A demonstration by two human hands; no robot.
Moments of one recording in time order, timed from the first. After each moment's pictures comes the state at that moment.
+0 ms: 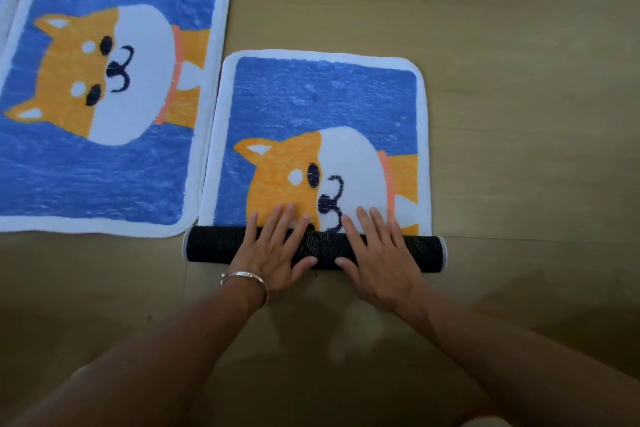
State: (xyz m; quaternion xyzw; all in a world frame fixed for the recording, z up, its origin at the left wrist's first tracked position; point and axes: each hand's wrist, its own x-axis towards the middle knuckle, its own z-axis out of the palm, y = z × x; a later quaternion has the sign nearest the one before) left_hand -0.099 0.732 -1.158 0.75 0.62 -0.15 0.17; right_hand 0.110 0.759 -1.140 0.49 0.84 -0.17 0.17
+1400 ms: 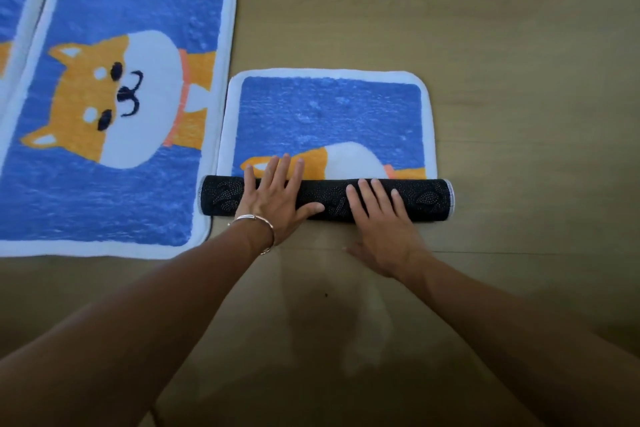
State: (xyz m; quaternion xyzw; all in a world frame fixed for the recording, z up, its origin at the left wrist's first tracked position) left_hand -0.115 0.831 -1.128 0.73 0.65 -0.16 0.13; right_hand 0.088 0.823 -1.132 0.49 0.85 -0.12 0.17
